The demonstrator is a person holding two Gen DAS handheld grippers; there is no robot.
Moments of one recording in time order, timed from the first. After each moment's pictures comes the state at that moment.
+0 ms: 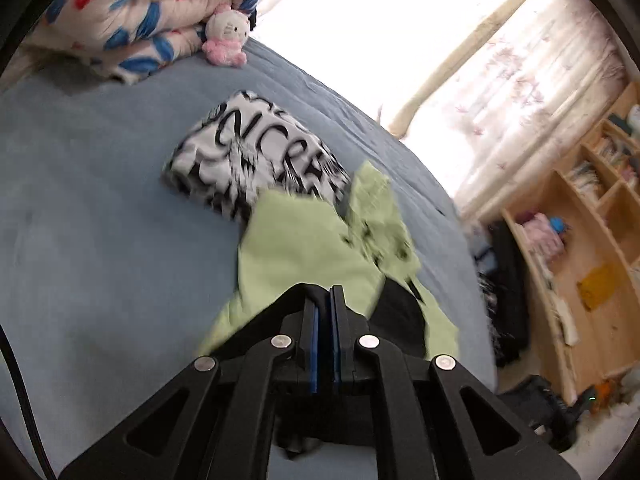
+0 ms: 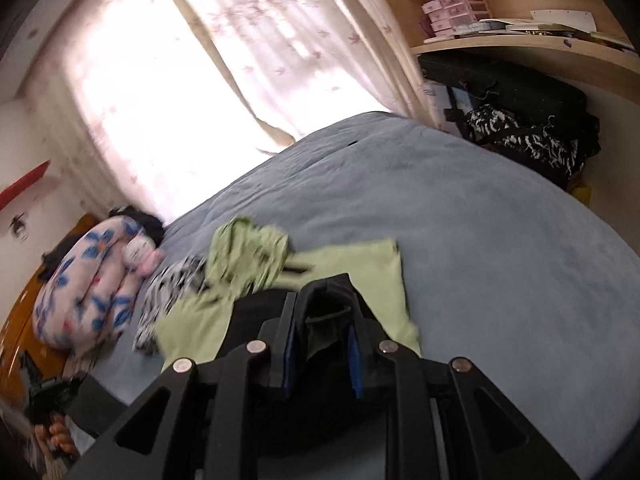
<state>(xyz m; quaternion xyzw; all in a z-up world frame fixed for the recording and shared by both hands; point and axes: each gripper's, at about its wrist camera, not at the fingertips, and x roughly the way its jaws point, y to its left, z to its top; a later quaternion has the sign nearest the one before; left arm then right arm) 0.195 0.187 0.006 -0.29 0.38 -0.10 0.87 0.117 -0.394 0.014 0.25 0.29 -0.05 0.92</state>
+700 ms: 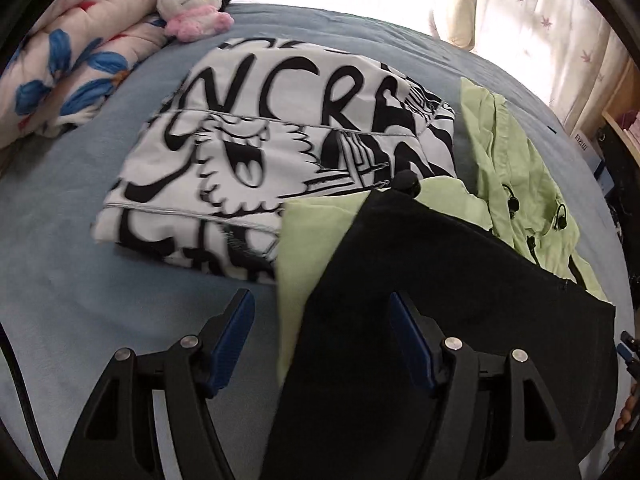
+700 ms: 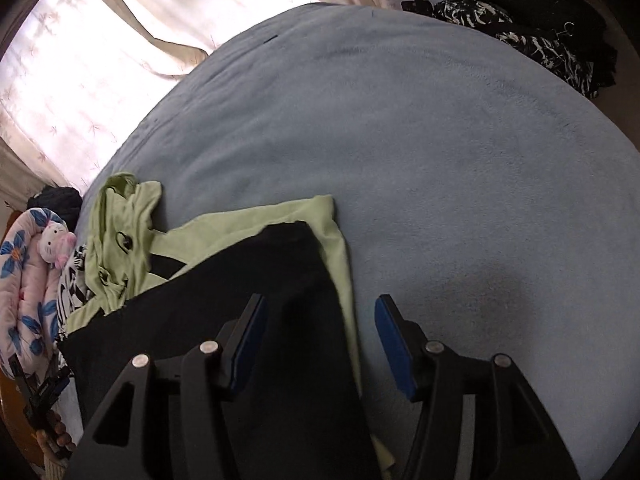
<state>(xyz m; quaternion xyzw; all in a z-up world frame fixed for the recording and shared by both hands) 0.388 0.133 -0.125 -0.08 0.48 -0.02 0.87 0.281 -0.464 -0.156 0.28 0.47 -0.09 0.83</state>
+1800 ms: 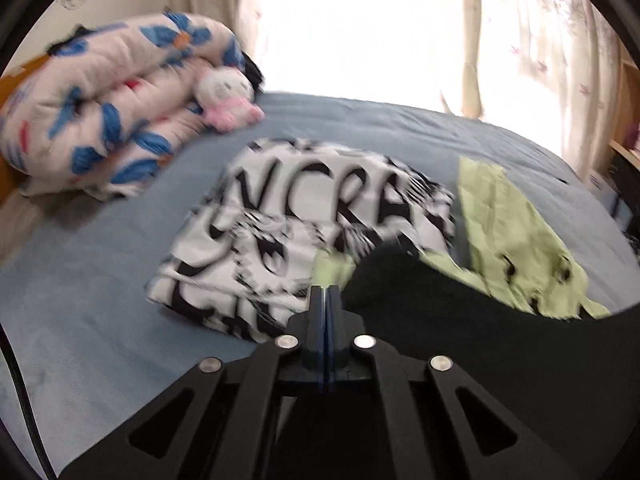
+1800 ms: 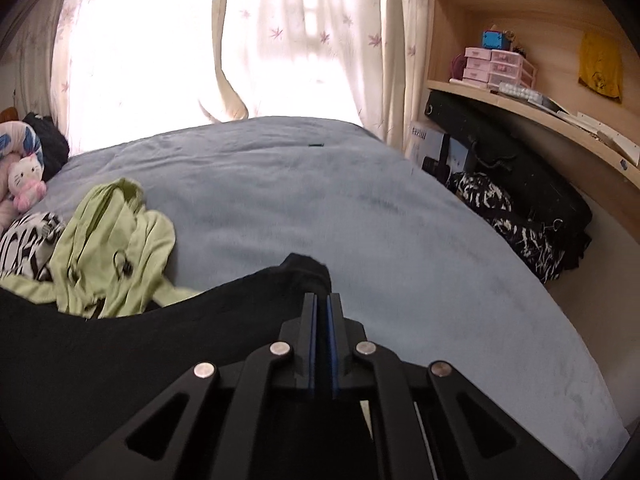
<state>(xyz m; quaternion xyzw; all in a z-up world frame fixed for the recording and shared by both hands) 0.355 0.116 -0.076 -0.03 0.33 0.07 0.94 0.320 -0.371 -0.084 0.02 0.32 -0.18 0.93</state>
